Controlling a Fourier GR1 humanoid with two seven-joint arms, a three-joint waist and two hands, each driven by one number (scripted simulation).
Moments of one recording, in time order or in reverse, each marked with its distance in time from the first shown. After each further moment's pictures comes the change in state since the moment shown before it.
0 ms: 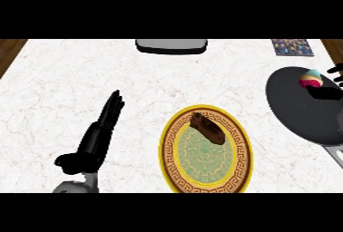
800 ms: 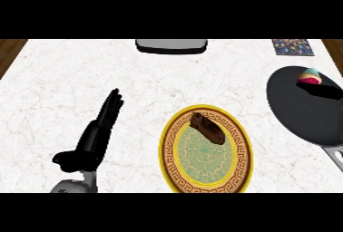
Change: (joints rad) left arm -0.008 0.000 0.012 -0.009 0.000 -0.008 0.021; right arm -0.107 -0.015 -0.231 0.259 -0.289 0.127 -0.423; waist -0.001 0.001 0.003
